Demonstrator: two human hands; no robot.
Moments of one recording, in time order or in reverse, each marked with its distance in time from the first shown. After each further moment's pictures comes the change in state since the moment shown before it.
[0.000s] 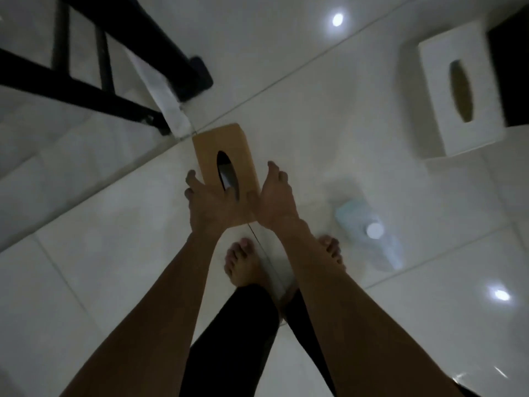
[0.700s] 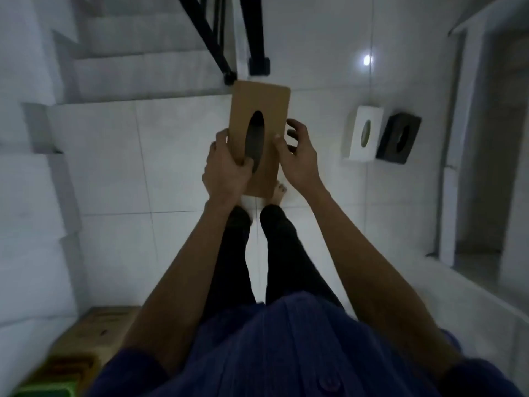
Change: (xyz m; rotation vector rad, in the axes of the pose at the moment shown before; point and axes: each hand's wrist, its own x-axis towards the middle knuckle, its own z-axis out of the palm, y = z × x) left_hand -0.498 0.069 -0.298 -0.165 0.217 0.114; right_hand -0.495 -0.174 -0.226 0.107 -0.005 -0.351
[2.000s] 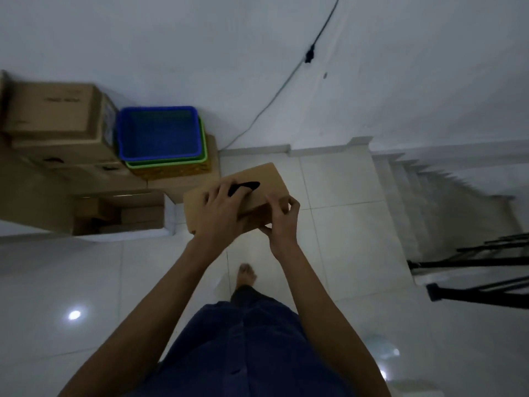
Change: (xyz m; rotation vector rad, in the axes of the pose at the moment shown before) left_hand -0.684 -0.583 -0.197 -0.089 0.760 -0.530; right_hand -0.731 0.150 0.408 -0.198 -1.057 -0.017
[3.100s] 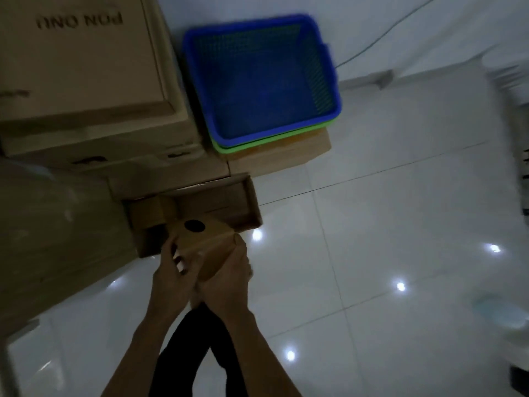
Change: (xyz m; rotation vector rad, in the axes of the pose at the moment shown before) left_hand -0.001 -0.668 0.111 -0.810 -0.269 -0.797; right_hand 0.146 0.495 0.488 -0.950 0.100 0.060
